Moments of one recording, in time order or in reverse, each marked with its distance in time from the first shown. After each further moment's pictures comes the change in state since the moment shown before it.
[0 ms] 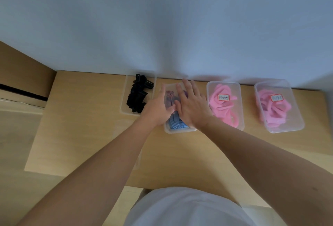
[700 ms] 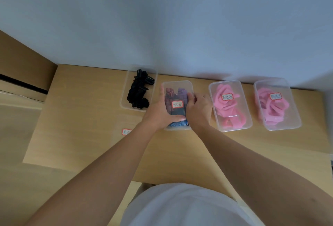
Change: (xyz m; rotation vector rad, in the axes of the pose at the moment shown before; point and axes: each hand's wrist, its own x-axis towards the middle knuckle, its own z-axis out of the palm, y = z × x) left_hand -0.021 -0.005 0.019 -0.252 -0.067 -0.023; right_hand -0.017 -0.012 0.019 0.692 0.336 0.632
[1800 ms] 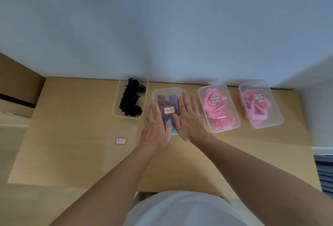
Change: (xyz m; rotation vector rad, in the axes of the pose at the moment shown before) left_hand -0.017 -0.025 0.047 0.173 0.206 0.141; right_hand -0.017 0.029 -0.016 -0.685 -0.202 -0.595
